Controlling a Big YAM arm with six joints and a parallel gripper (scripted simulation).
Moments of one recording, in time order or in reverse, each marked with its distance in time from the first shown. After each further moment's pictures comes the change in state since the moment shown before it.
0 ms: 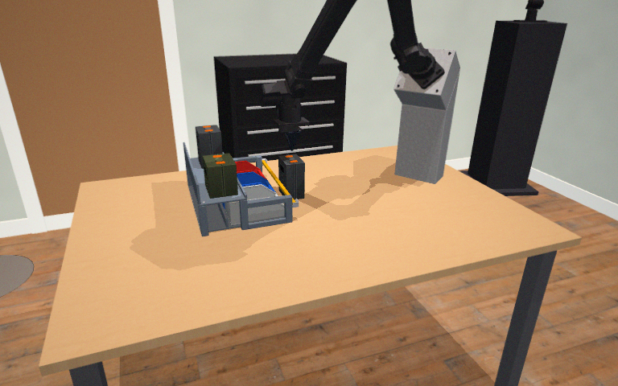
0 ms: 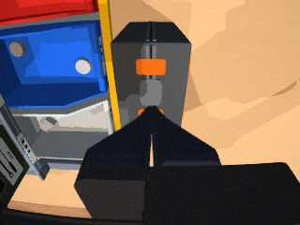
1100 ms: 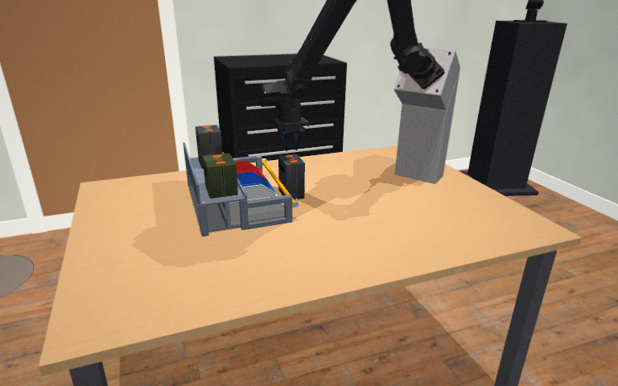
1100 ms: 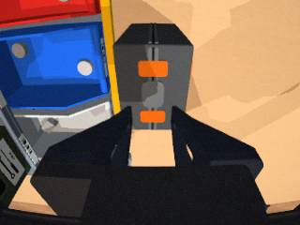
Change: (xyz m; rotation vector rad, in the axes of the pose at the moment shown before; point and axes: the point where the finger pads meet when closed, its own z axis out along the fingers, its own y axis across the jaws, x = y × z) arm -0.001 0.002 0.001 -0.006 -0.006 0.001
